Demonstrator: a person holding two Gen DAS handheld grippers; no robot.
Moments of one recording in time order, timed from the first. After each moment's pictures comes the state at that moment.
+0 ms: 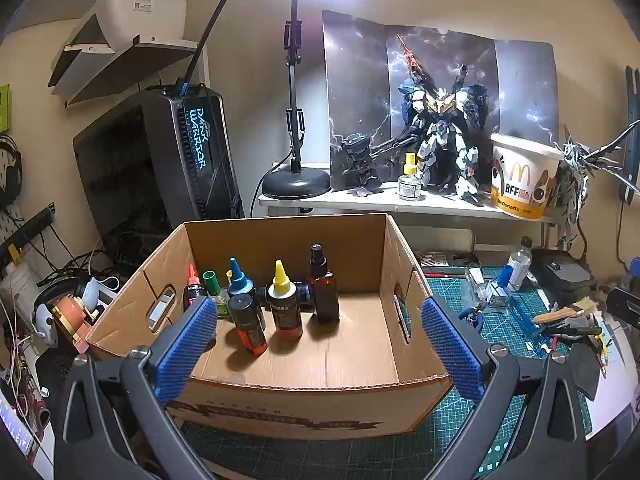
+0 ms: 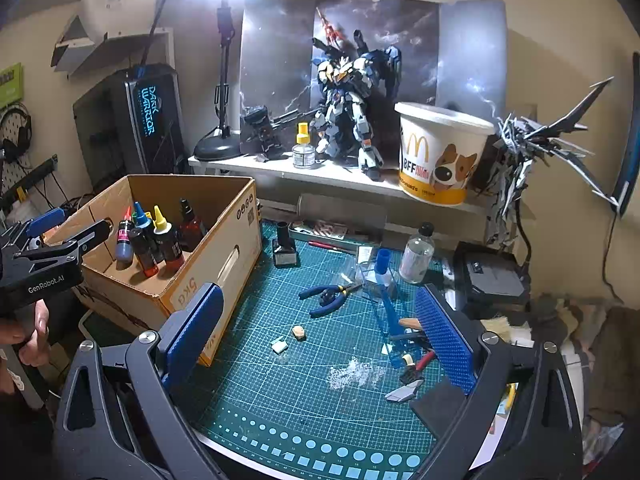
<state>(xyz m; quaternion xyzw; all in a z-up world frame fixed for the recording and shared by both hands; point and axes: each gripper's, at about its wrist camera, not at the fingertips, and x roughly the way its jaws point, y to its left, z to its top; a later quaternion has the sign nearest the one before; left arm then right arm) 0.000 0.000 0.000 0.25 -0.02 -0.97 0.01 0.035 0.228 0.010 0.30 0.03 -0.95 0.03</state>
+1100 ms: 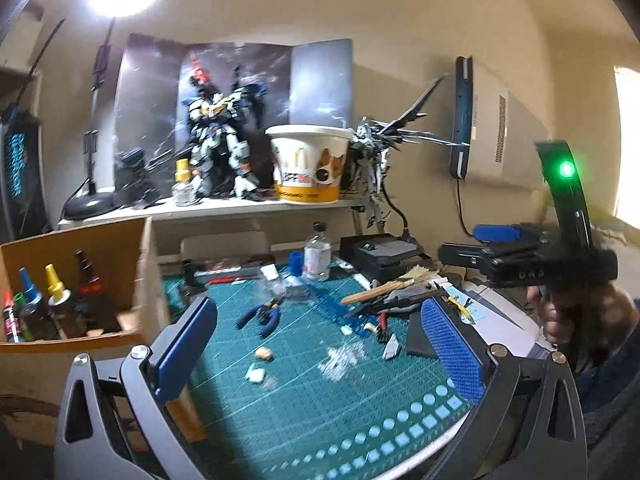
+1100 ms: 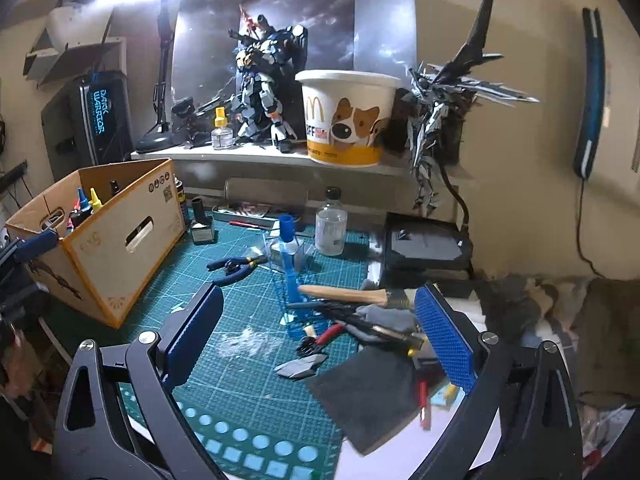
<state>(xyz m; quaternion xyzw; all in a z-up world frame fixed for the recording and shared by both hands) 0.051 0.142 -0.067 0.15 -0.02 -0.94 -0.30 0.060 0.353 -0.046 0.28 0.01 -0.96 -0.02</state>
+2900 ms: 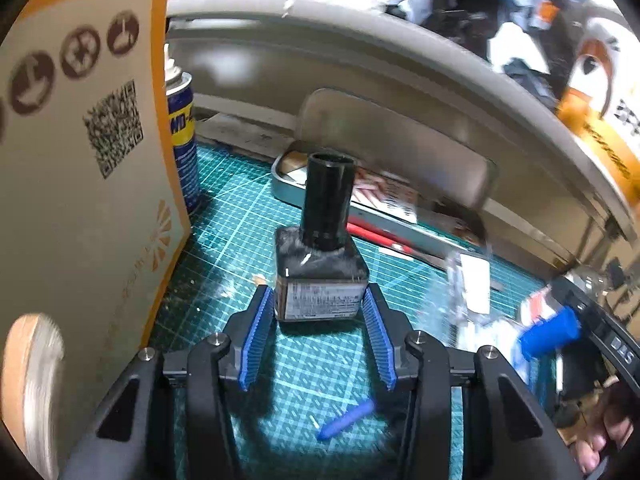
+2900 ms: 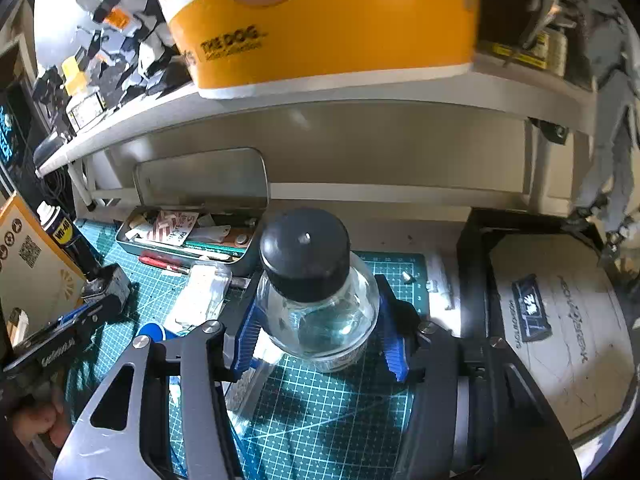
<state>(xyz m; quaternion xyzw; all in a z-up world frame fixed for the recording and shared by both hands) -0.209 0.190 -0.156 0.43 0.11 -0.90 0.00 -0.224 0.407 -0.161 0.42 -0.07 -0.91 0.02</state>
